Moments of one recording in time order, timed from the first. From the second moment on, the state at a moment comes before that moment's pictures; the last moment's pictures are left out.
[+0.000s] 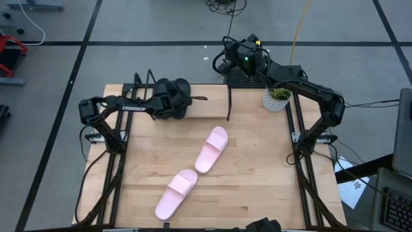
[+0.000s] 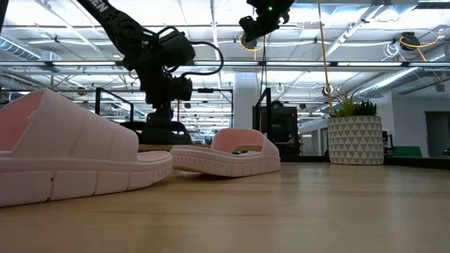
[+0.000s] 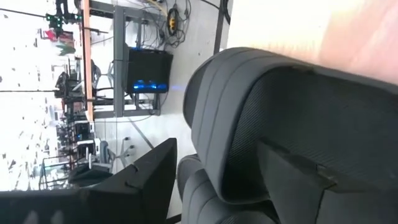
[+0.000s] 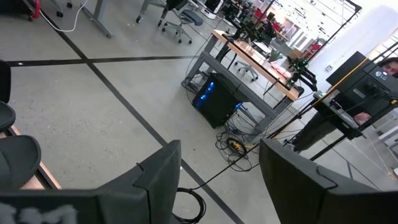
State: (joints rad) left arm 0.39 1.64 0.94 -0.19 -0.81 0.62; right arm -0.48 1.63 1.65 -0.29 0.62 -0.38
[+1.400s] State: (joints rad) left arm -0.66 0.84 1.28 -0.22 -1.57 0.53; right arm -0.07 1.61 1.65 -0.71 -0.15 -0.08
